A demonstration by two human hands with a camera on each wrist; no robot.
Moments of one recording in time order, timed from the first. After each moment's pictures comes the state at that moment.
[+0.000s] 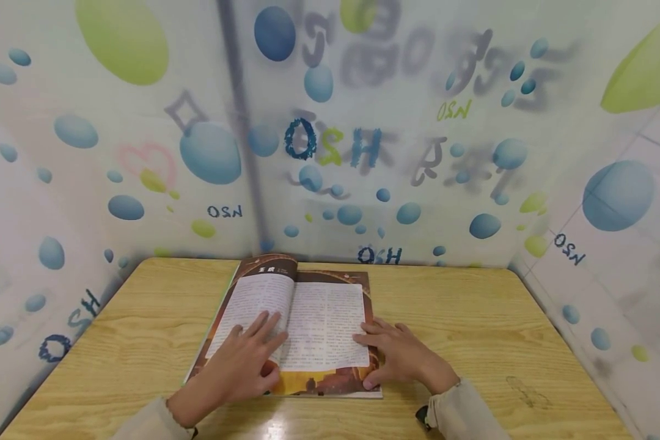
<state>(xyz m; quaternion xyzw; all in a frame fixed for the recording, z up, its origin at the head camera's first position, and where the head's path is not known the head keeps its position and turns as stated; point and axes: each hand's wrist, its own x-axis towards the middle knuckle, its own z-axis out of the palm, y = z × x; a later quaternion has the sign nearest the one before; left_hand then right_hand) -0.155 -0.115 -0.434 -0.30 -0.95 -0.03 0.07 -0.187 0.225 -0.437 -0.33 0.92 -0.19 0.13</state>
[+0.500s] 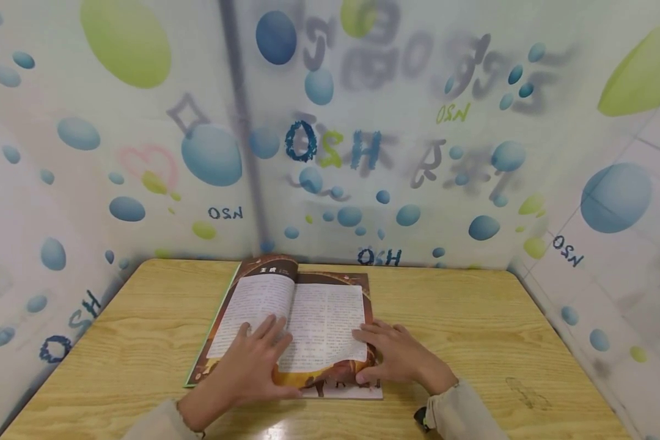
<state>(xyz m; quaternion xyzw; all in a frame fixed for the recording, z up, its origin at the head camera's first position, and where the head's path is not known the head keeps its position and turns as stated) -0.150 -0.100 -0.436 -0.30 -0.95 0.02 0.10 -0.187 0.220 -0.437 -0.33 0.92 -0.19 0.11</state>
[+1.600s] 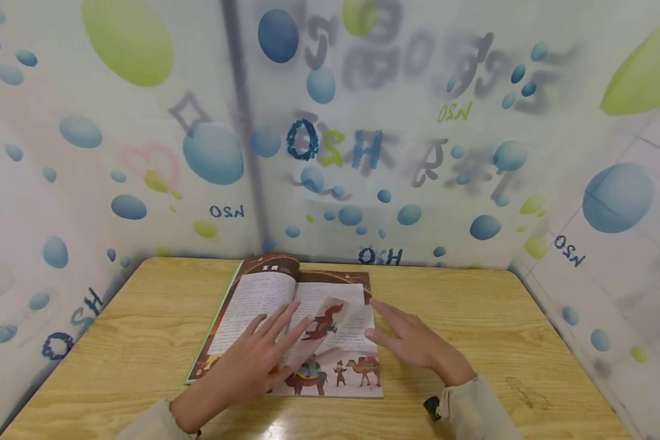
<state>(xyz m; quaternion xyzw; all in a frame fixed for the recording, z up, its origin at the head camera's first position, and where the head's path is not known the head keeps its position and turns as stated) -0.148 -0.102 -0.423 -0.38 -0.91 0.00 0.17 -0.190 0.235 -0.419 -0.23 0.92 -0.29 0.10</state>
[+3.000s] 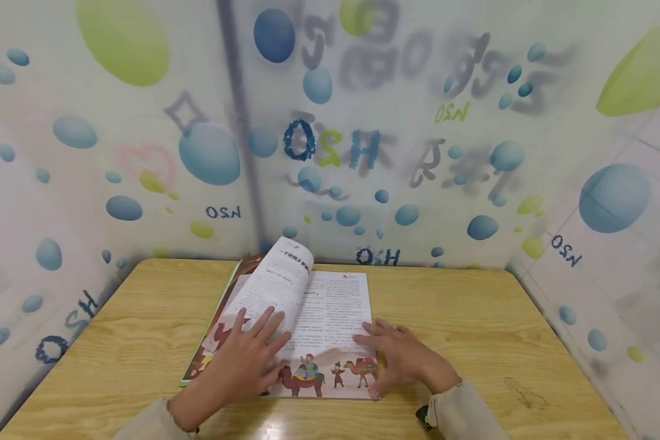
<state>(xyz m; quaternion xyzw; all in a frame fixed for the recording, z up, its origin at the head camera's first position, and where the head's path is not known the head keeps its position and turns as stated) -0.153 -0.111 -0.429 -0.34 -0.92 0.10 0.18 -0.188 0.232 -0.437 -0.32 0.92 -0.19 0.15</state>
